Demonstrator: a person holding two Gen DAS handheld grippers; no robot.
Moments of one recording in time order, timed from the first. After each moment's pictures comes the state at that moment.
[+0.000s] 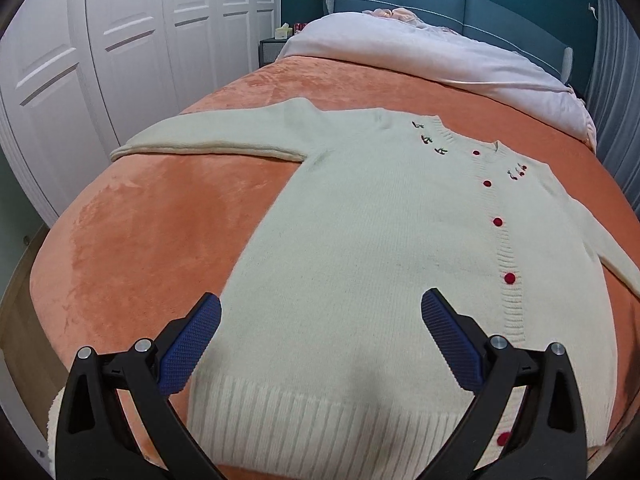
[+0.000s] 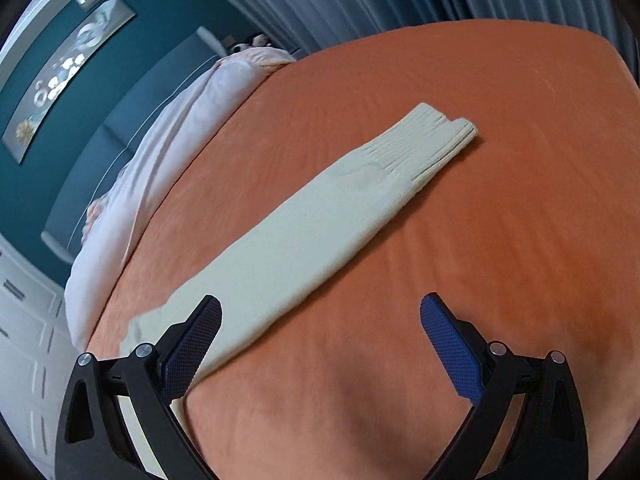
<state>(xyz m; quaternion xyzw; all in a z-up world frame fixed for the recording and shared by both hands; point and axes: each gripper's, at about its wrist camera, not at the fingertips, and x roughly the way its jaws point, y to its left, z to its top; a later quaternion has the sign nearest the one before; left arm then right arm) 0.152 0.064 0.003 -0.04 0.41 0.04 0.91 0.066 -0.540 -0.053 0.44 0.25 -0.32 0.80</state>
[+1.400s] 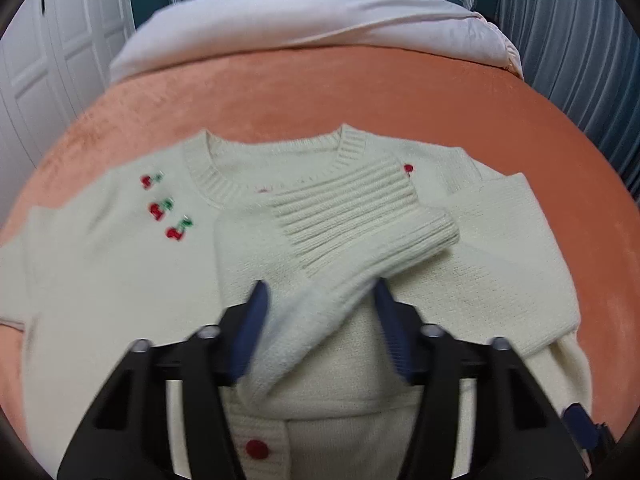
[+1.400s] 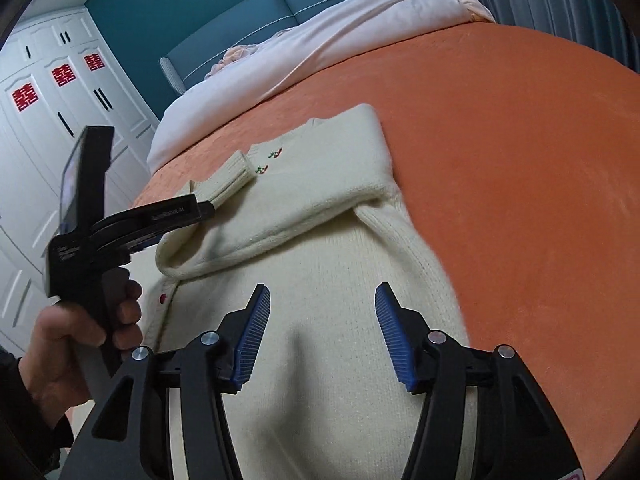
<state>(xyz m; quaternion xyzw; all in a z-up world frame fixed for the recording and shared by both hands) 0.368 -0.162 -0.038 0.02 0.46 -0.14 0.88 0.142 -0.299 -0.053 0.26 0.35 -0.04 0.90</state>
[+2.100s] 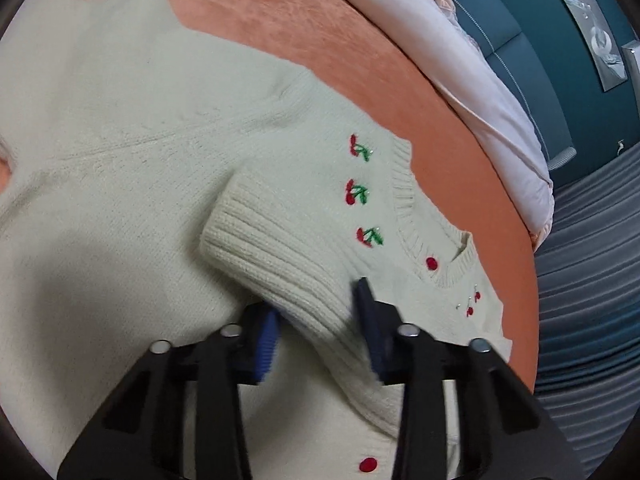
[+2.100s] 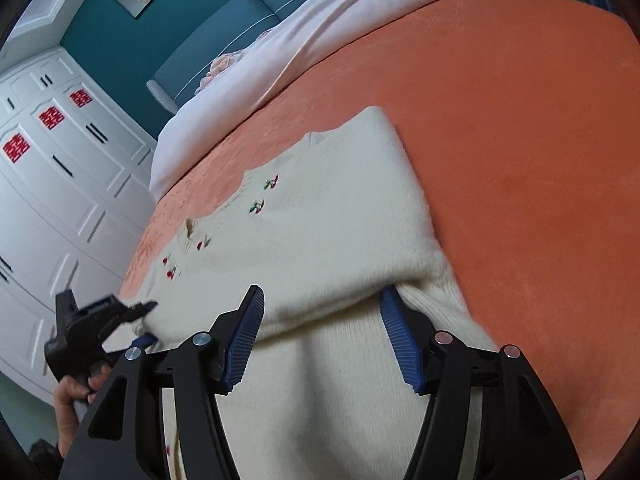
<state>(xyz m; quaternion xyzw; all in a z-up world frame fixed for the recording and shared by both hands) 0.398 0.005 -0.059 -0.32 0.48 -0.07 0.81 0.220 -0.332 -0.063 0.35 0.35 -0.03 0.87</state>
